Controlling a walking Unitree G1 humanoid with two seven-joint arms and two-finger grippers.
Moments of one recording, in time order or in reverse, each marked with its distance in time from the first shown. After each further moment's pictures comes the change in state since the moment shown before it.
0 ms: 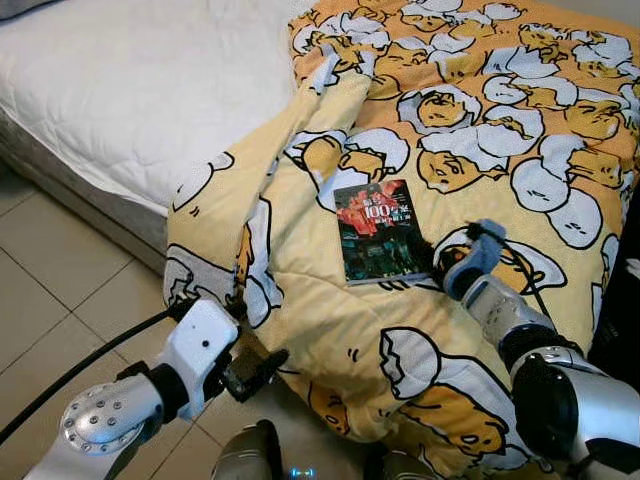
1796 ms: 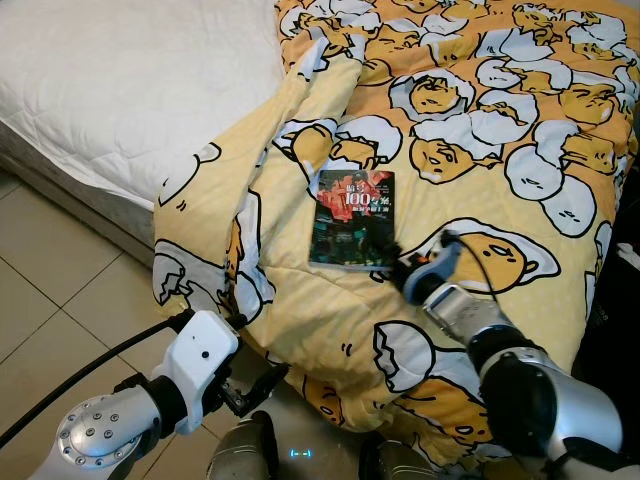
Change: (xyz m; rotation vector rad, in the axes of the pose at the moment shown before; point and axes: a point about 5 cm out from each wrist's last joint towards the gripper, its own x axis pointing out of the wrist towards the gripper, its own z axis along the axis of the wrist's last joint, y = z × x) left arm -0.007 -0.008 -0.003 -0.020 0.035 -0.015; right arm 0.010 0.046 -0.050 0.238 0.215 0.181
